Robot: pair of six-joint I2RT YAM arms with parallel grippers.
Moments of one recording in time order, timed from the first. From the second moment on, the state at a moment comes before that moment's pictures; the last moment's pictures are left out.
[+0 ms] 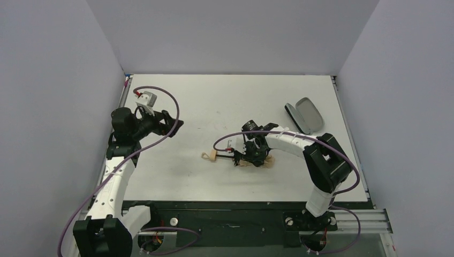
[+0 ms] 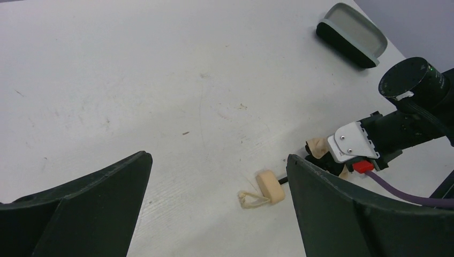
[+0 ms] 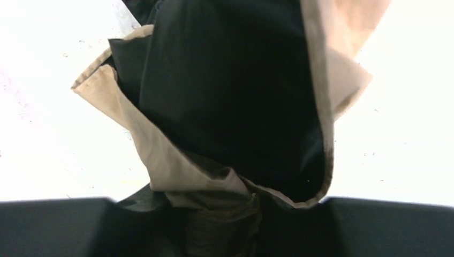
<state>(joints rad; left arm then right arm) 0.05 1.00 0.78 -0.07 0.66 -0.10 0.66 1.75 1.07 -0.71 -0.13 -0.77</state>
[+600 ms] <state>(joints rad) 0.05 1.17 0.86 0.05 0.82 -0.55 0.65 1.48 1.15 -0.54 -0.16 -0.55</state>
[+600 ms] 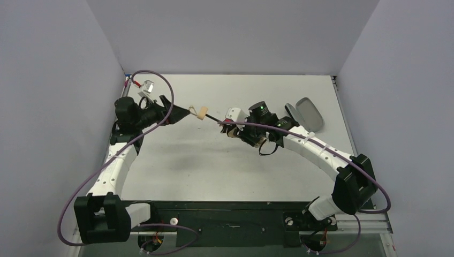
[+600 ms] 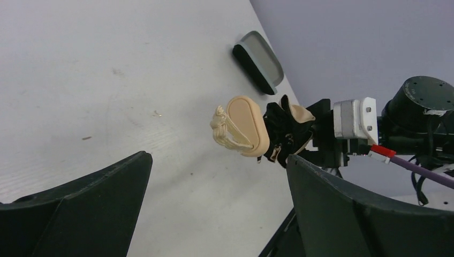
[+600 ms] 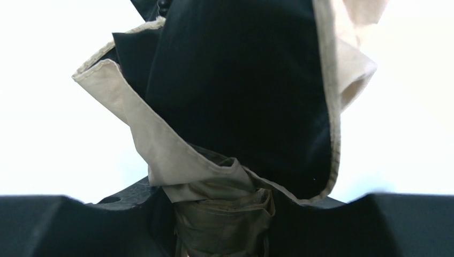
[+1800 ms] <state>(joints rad) -0.06 1.18 0.82 0.23 0.80 -0.96 0.71 1.38 1.10 -0.46 -0.15 -0.57</state>
